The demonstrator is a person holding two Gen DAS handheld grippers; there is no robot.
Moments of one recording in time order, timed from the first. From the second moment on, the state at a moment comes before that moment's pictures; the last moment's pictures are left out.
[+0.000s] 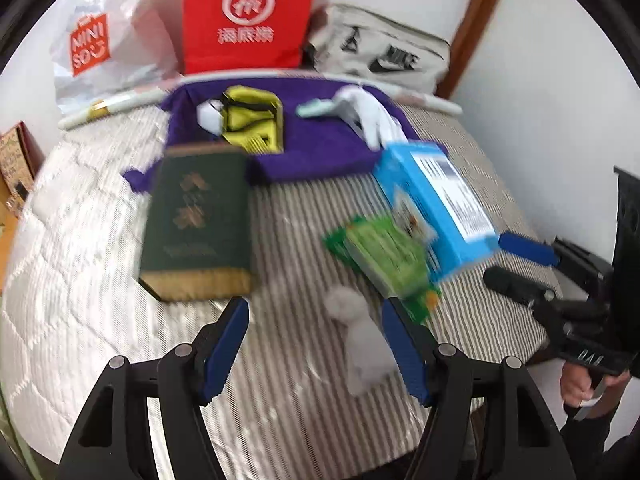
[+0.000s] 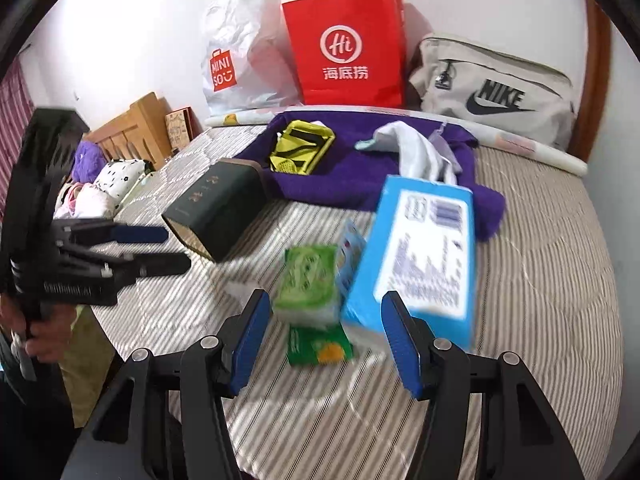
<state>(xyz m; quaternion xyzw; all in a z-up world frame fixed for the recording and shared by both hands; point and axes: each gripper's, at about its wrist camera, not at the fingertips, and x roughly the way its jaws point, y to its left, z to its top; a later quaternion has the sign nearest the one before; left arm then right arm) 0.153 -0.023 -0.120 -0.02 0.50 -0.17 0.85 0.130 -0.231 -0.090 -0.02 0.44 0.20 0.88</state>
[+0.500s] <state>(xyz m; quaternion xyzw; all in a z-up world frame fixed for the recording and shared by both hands) 0.150 -0.068 -0.183 0.03 0.50 -0.13 0.85 0.101 -0.261 -0.121 0.01 0.45 0.19 0.87</state>
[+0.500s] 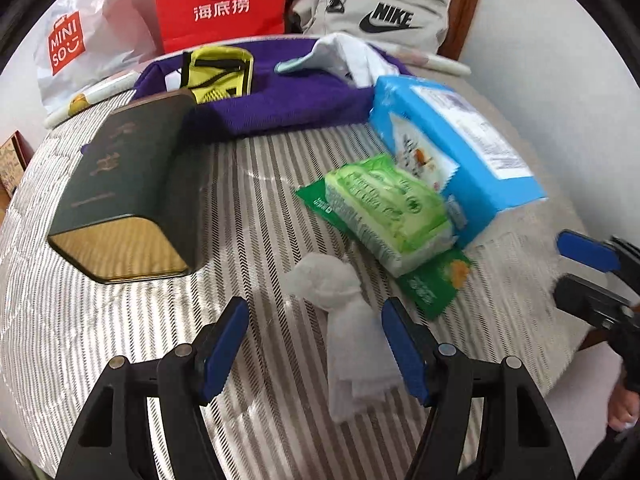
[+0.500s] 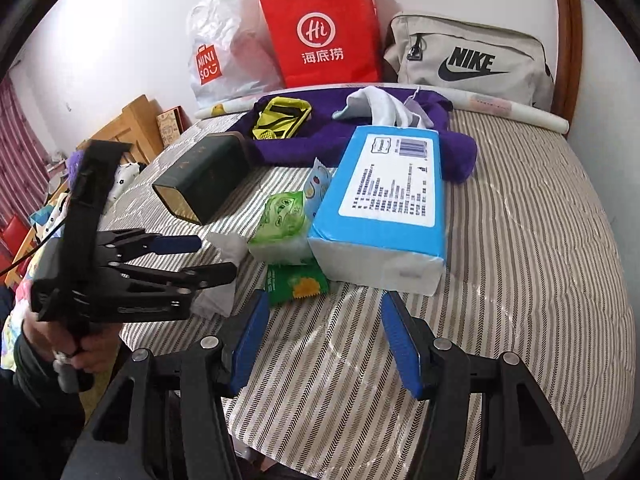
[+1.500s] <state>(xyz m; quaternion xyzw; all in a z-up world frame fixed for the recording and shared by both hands) 0.121 0.033 -0.184 -0.02 0.48 -0.05 0.88 0.139 -0.159 -0.141 -0.12 0.43 0.18 0.88</state>
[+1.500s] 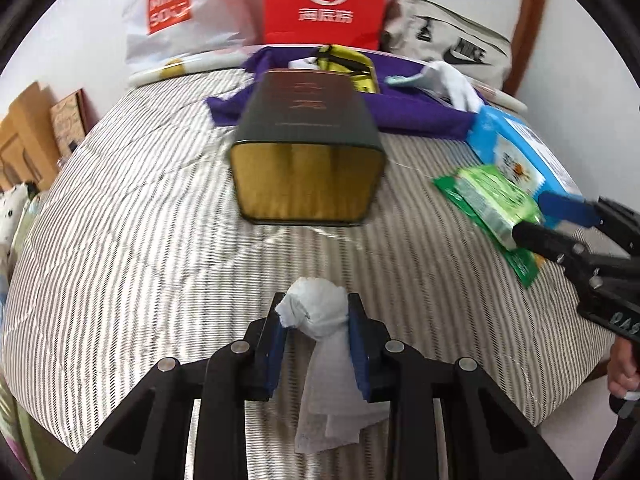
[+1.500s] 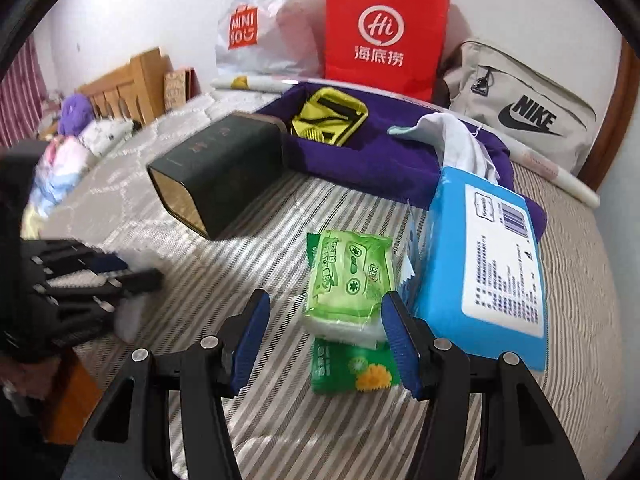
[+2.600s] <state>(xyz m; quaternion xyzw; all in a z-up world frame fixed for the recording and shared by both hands) 0.116 0.043 -0.184 -0.07 0.49 -0.05 0.87 0.054 -0.236 -0.148 -0.09 0.46 0.15 0.87</state>
